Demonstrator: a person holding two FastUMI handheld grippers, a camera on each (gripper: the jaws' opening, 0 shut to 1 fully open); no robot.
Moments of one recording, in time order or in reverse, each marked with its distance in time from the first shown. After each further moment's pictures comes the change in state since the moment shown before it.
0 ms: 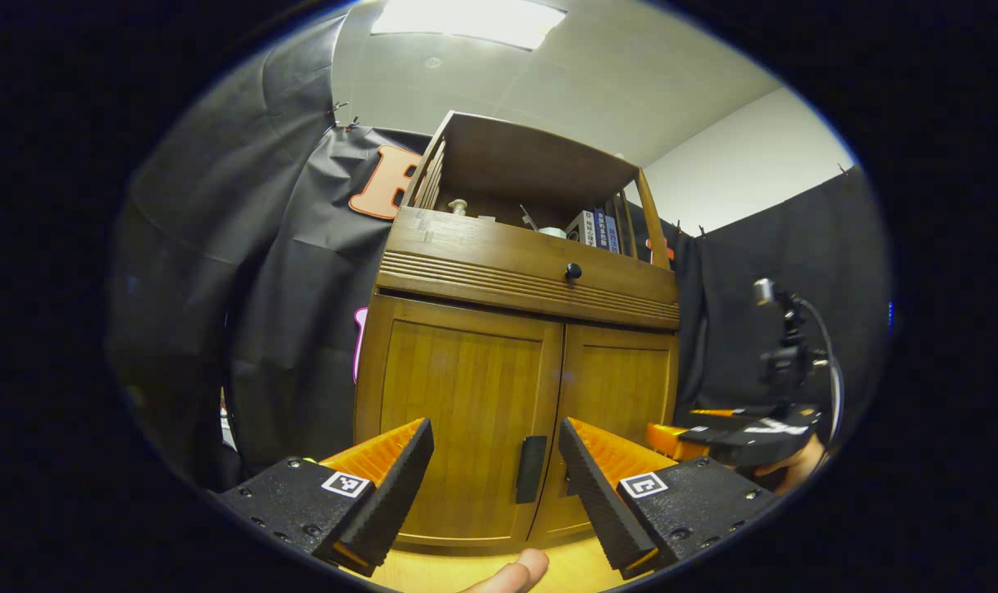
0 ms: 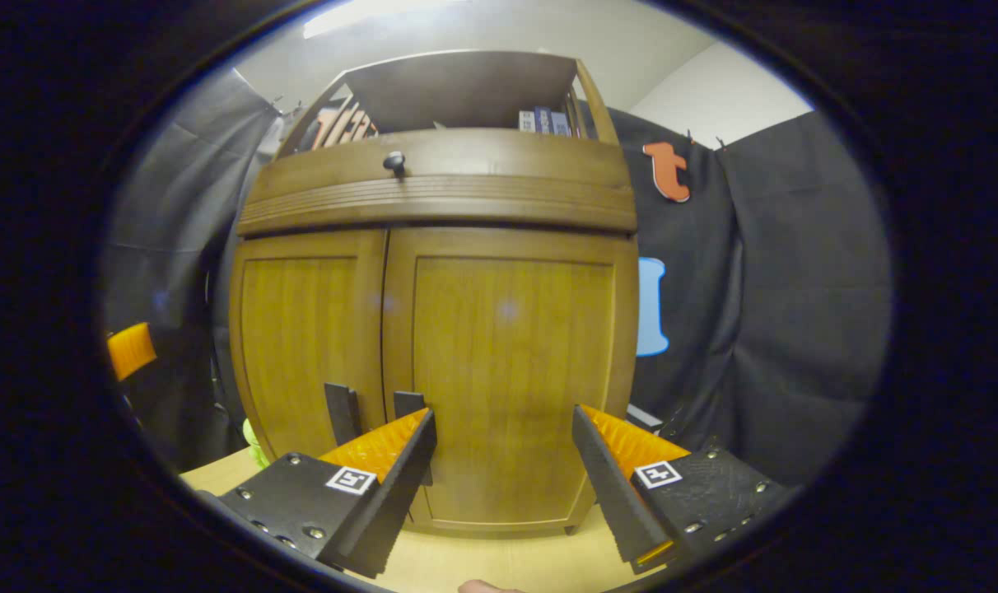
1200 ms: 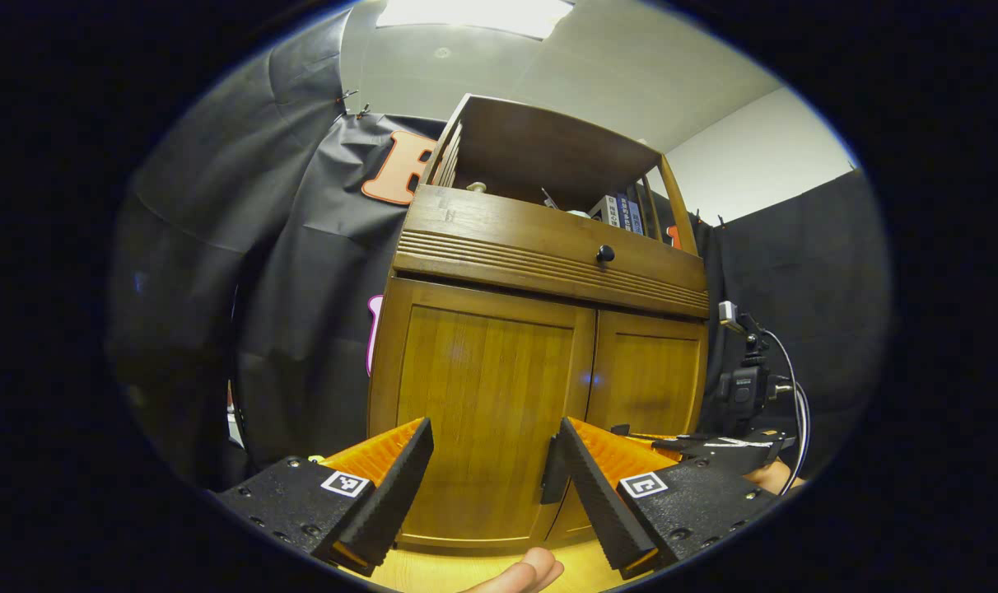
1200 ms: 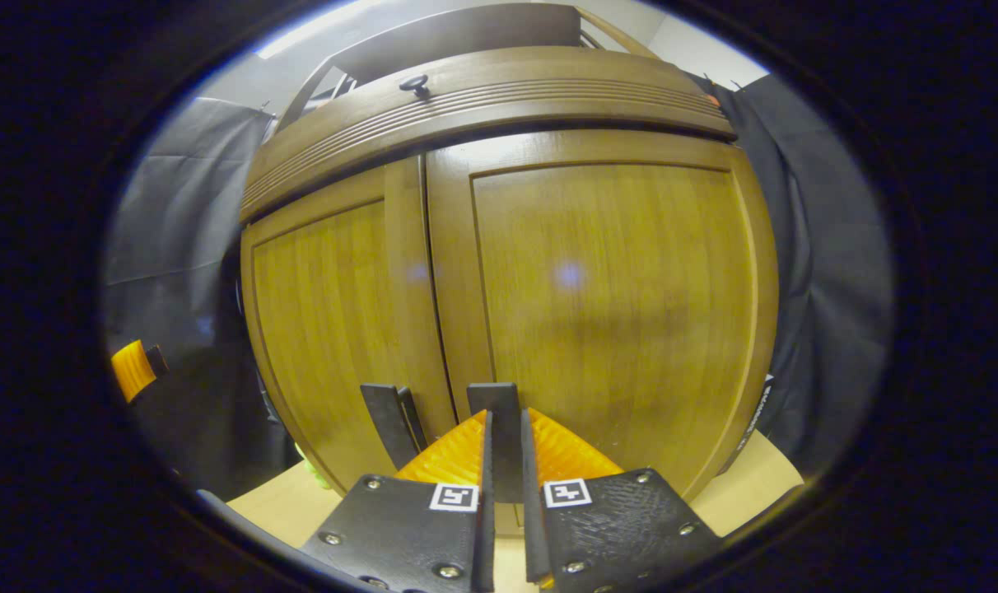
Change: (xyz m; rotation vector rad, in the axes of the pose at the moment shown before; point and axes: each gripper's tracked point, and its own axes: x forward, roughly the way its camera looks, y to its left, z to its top) left arm 0.022 0.030 -0.006 0.006 0.051 0.054; right arm 0.053 0.089 -0.029 0.147 0.107 0.228
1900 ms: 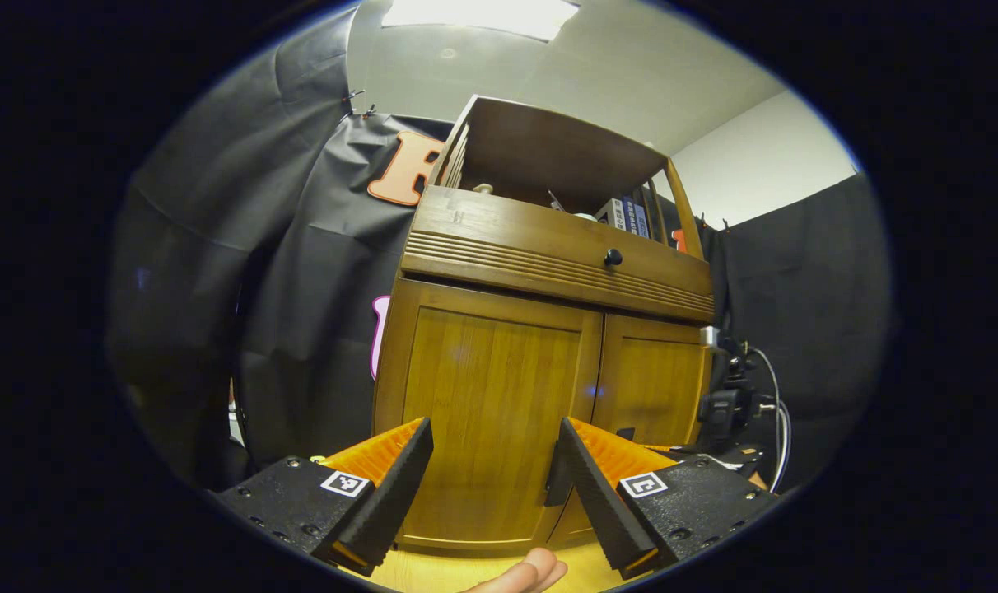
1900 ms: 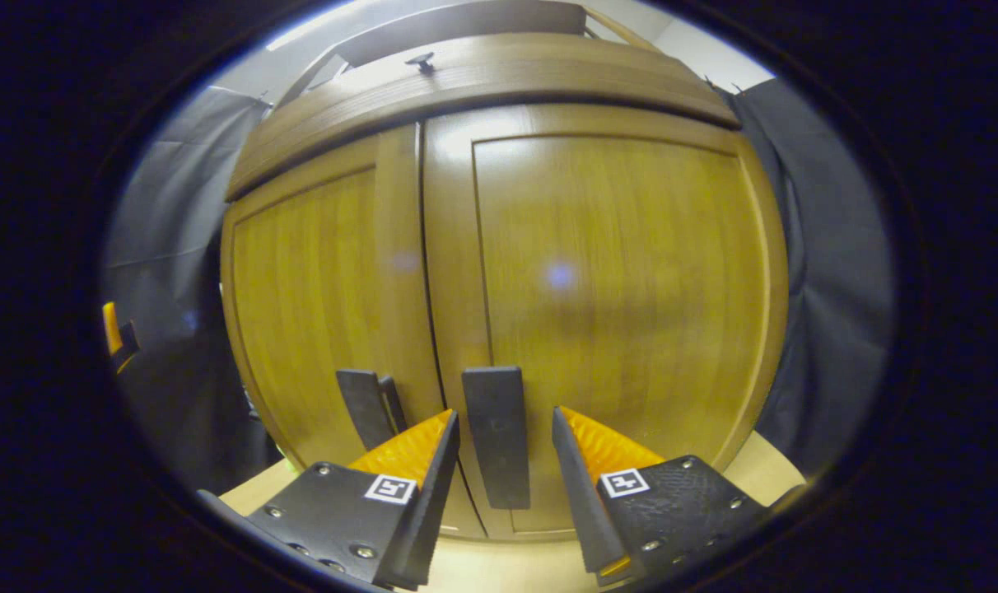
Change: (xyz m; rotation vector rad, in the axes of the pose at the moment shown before) left arm 0.003 0.004 0.000 -0.012 -0.002 0.011; right arm 0.033 -0.014 -0.032 -0.039 0.042 -0.086
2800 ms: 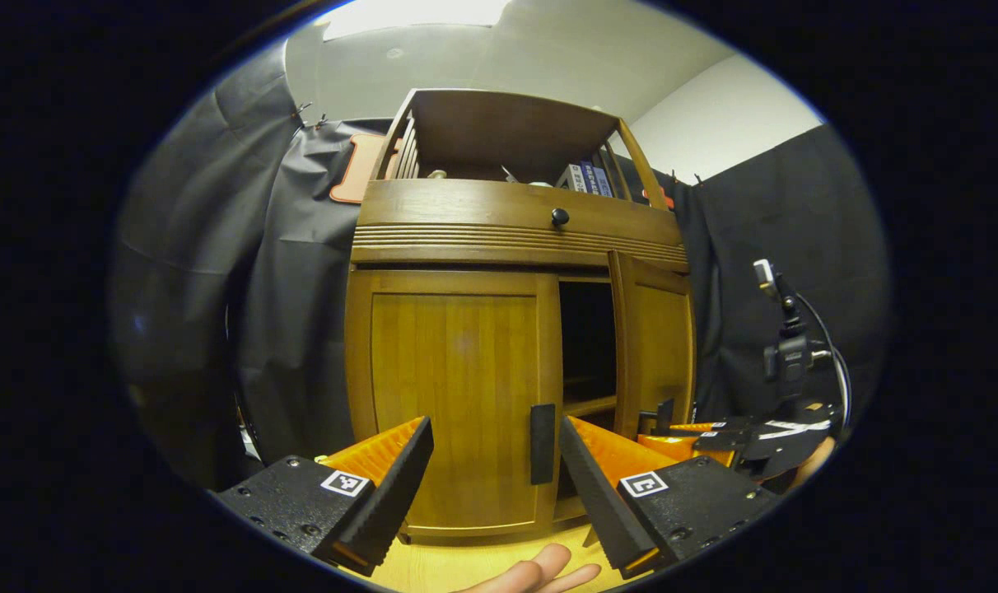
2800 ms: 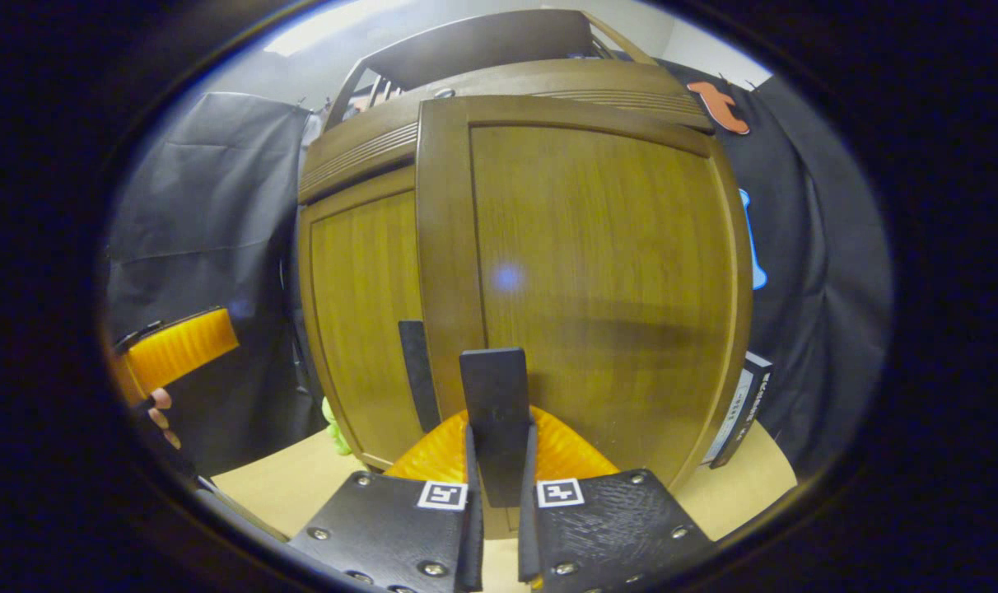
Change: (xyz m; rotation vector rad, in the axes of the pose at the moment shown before) left arm -0.008 -0.048 -0.032 0.166 0.073 -0.013; right arm -0.100 -0.019 -0.008 -0.028 0.001 0.190
